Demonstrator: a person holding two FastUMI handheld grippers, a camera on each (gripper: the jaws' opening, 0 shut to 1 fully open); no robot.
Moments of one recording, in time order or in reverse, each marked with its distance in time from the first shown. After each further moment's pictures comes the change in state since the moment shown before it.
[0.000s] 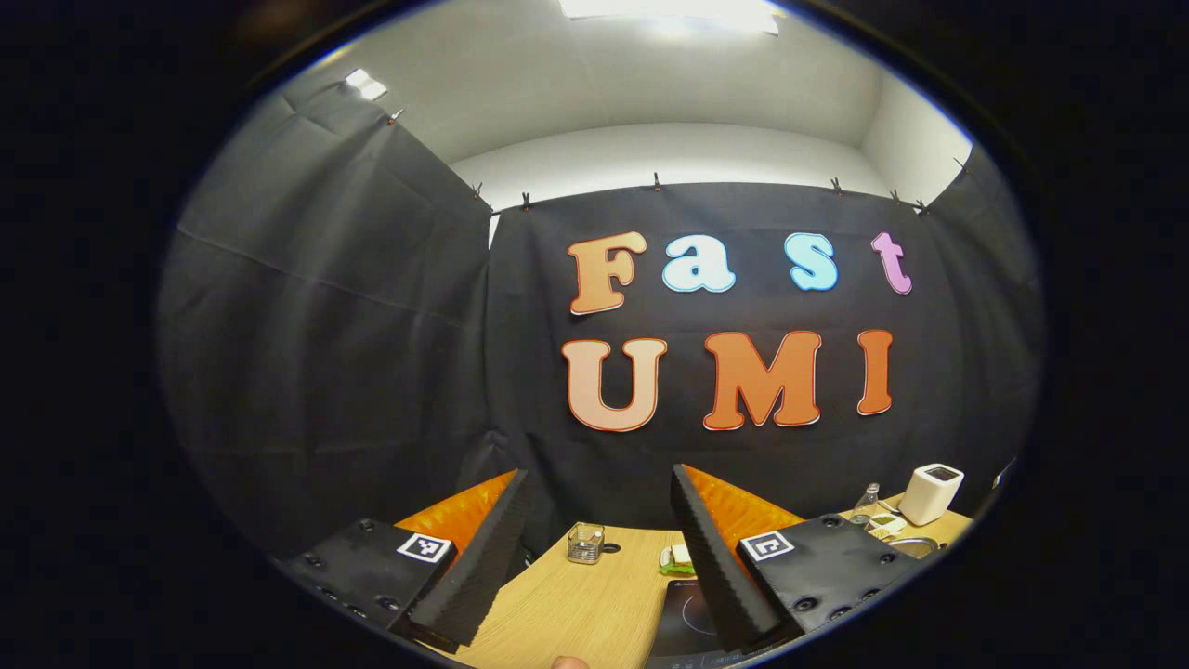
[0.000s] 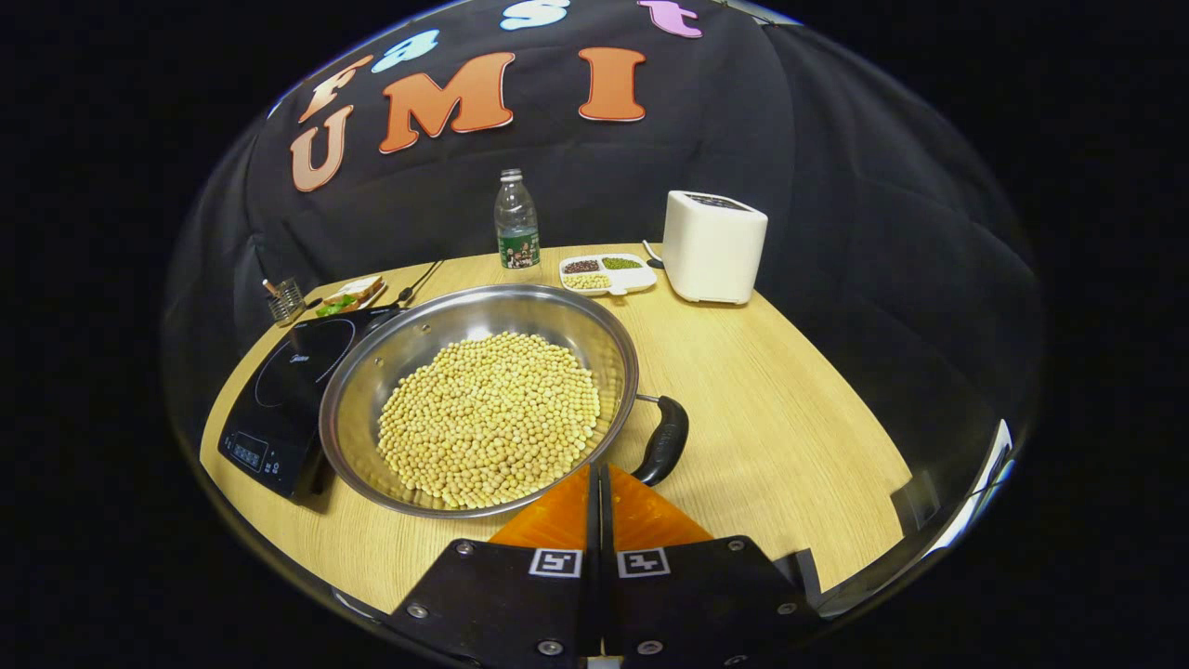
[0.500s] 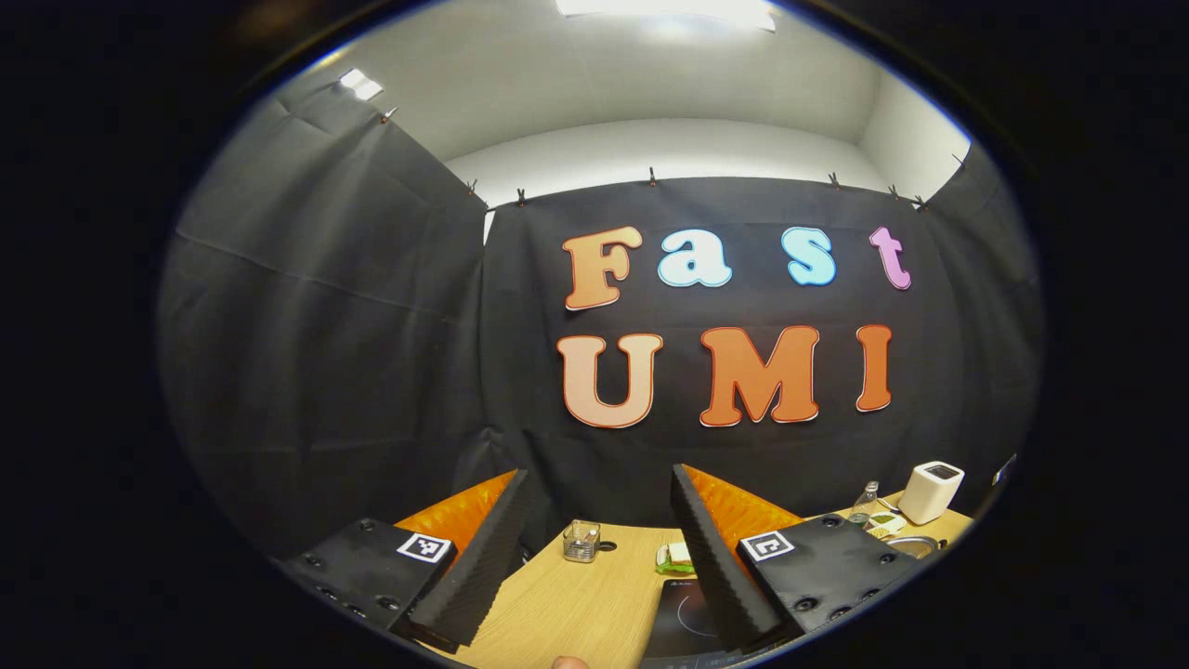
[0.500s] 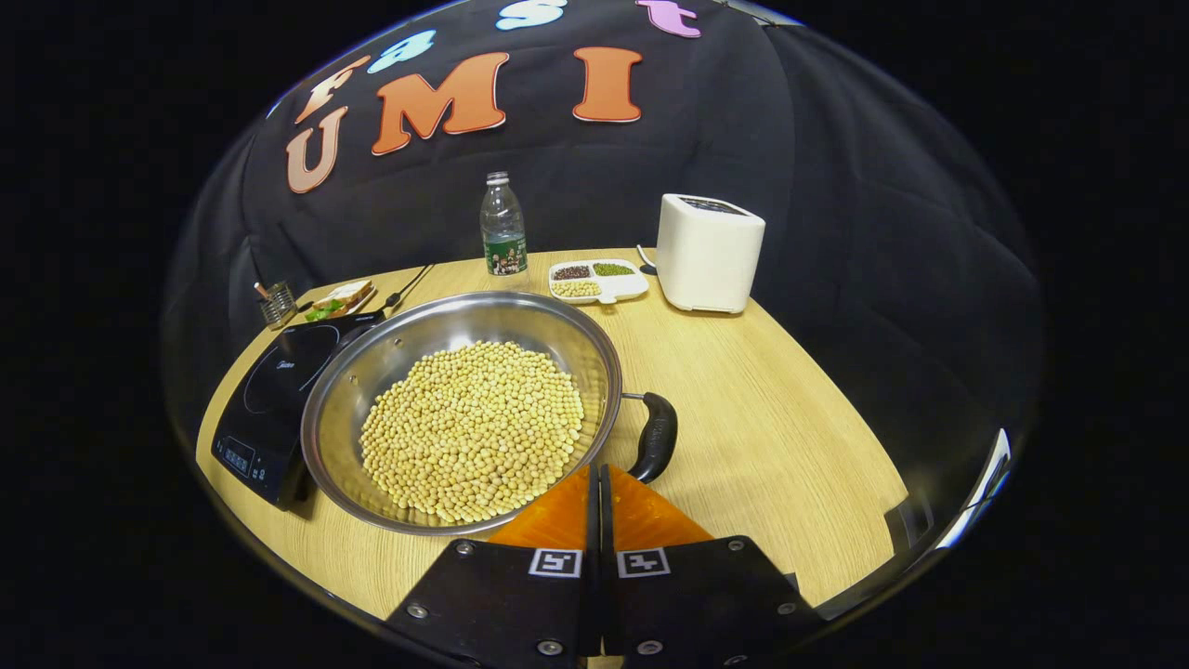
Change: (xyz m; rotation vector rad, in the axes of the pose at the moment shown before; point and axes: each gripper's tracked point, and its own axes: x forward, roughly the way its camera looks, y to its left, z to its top) left arm 0.009 -0.012 -0.005 0.006 0.015 -0.006; right arm 0.016 -0.013 0.012 -0.004 -0.009 -0.004
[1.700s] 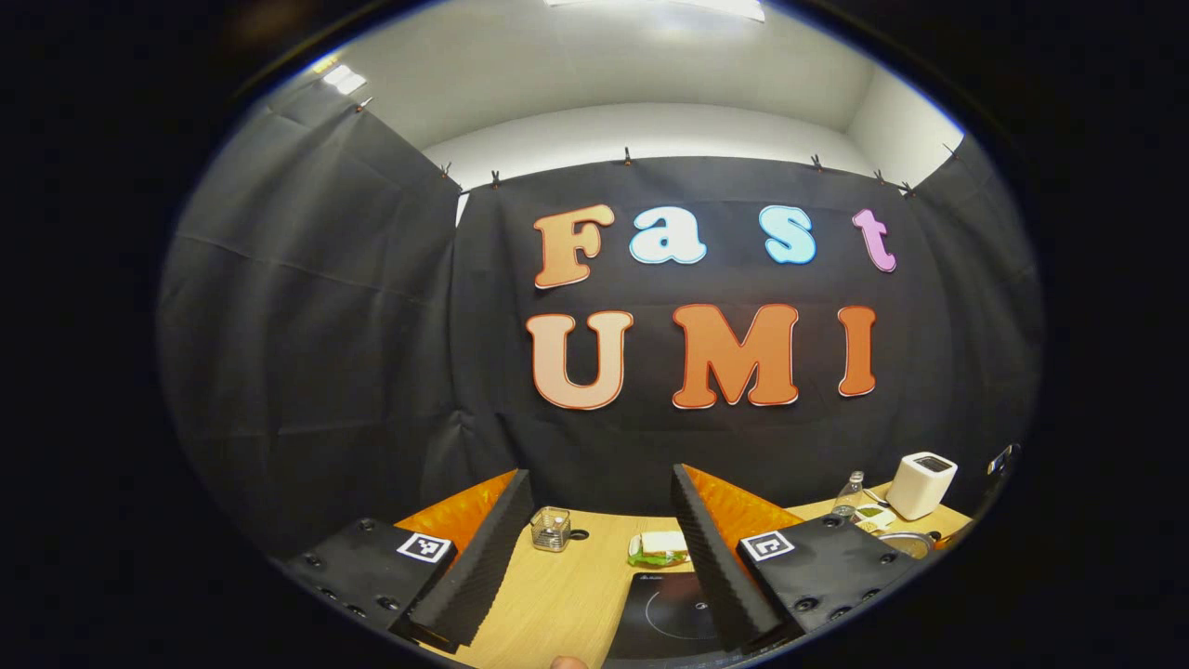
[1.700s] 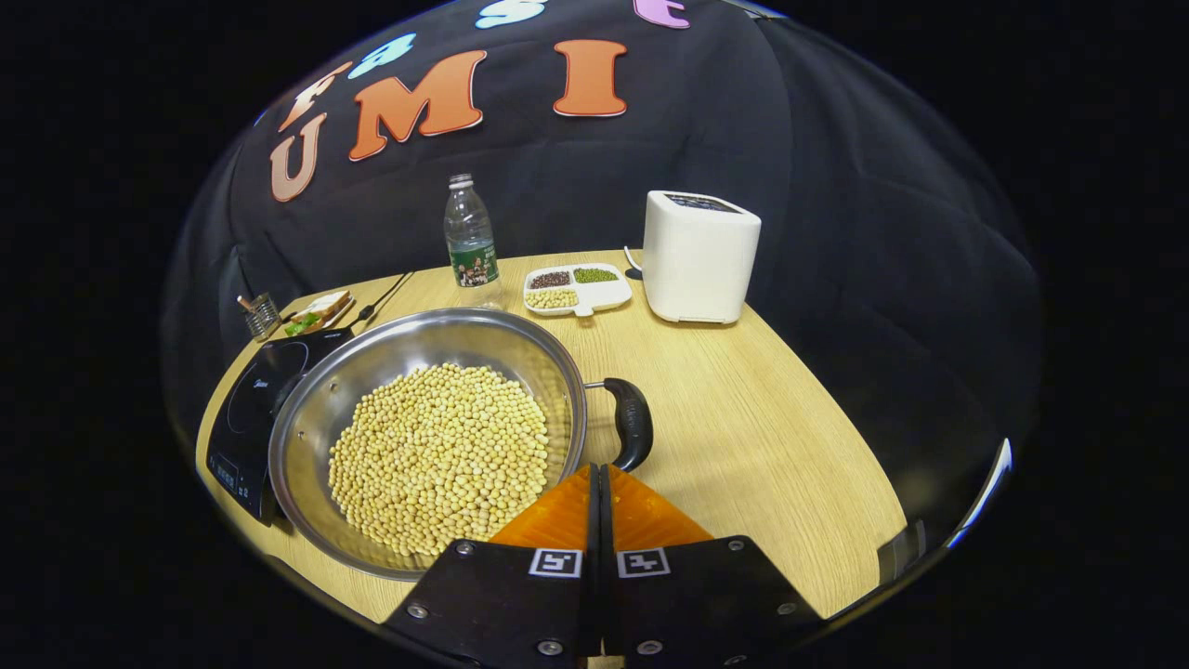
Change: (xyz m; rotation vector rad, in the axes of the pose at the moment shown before) left arm 0.022 -0.060 -0.036 0.001 0.061 -0.057; right arm 0.040 -0.024 0.022 0.014 0.006 0.000
